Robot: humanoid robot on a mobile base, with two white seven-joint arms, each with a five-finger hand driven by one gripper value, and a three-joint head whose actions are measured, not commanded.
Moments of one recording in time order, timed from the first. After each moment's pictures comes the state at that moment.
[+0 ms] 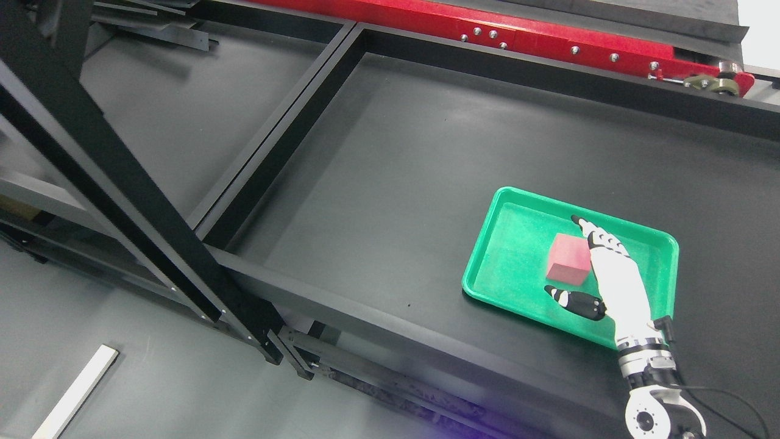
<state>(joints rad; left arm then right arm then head) 0.00 0.00 0.06 -0.08 0.00 -0.10 -0.08 0.13 -0.02 -0.01 -1.66 0.93 -0.19 0.04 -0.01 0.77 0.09</state>
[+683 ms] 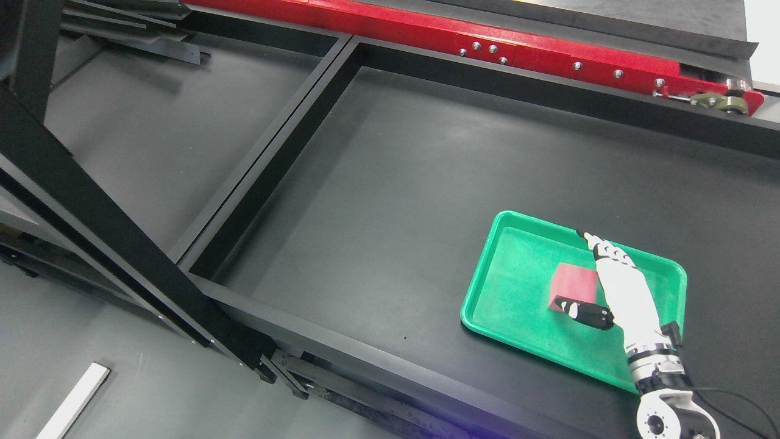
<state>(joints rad) 0.00 0.00 0.06 -0.08 0.00 -0.10 -0.08 0.14 -0.08 0.00 -1.63 0.94 -0.15 0.05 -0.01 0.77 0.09</state>
